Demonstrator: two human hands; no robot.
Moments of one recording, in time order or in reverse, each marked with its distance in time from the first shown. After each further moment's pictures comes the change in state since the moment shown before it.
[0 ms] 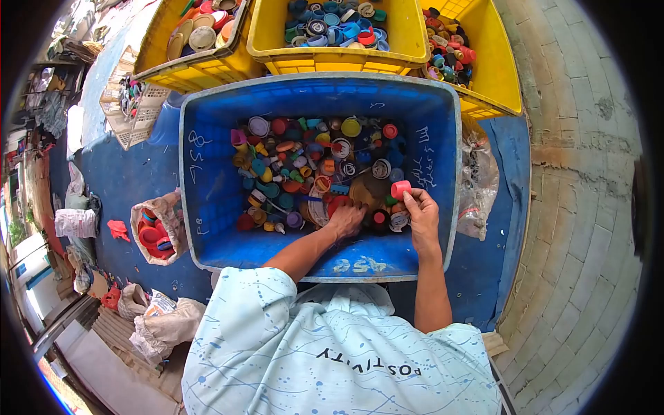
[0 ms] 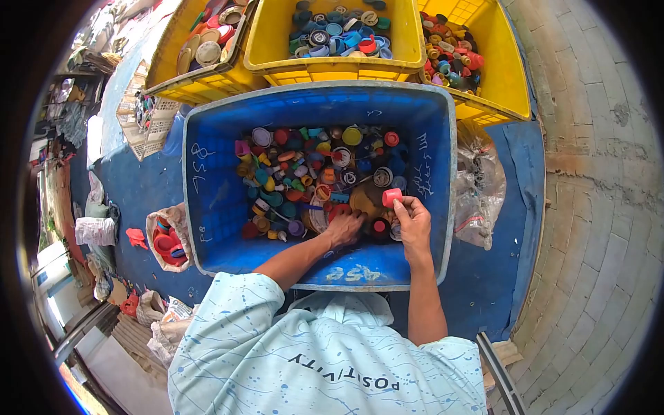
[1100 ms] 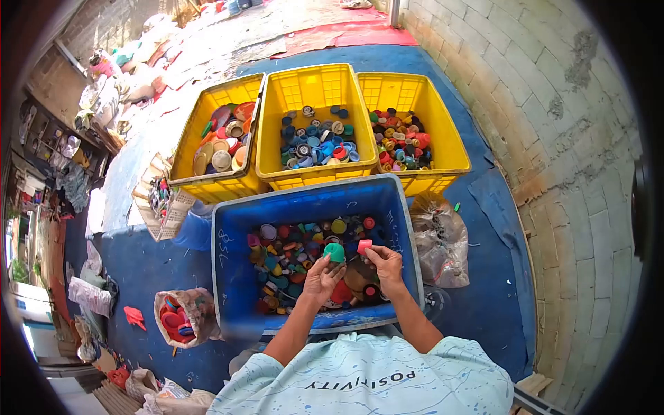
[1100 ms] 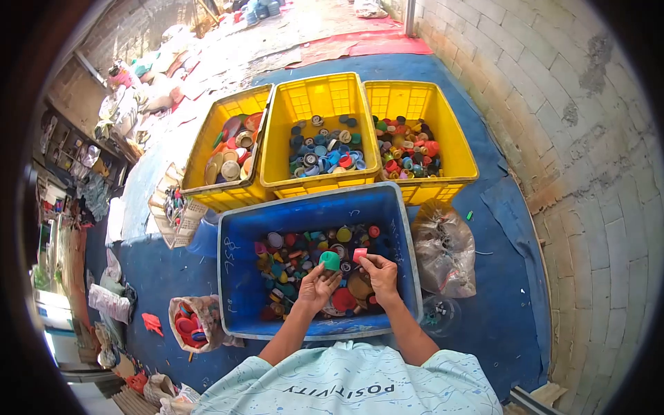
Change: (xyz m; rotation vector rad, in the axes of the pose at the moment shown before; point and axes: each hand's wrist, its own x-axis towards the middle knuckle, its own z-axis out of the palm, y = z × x) left_hand -0.070 0.069 -0.191 -2.315 0.490 -0.280; right_hand -0.029 -0.053 0.022 0.190 -0.010 -0.175
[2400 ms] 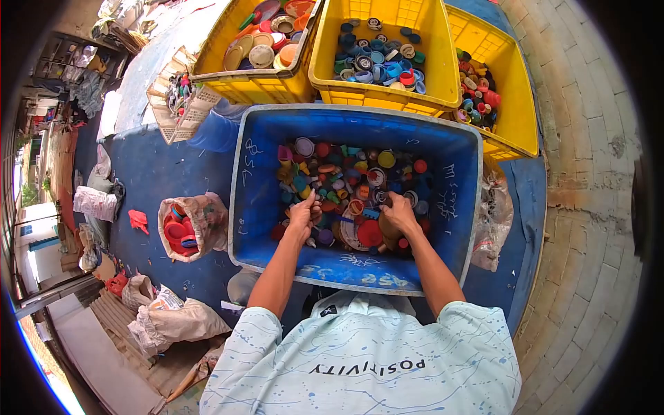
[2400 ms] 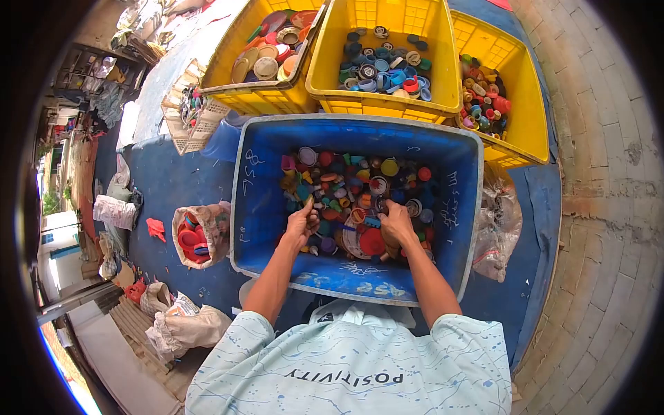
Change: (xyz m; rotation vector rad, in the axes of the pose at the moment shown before) left_hand 0.022 0.086 -0.155 0.356 0.622 0.039; right_hand 0.094 0.148 0.031 -1.109 -0.409 -0.059
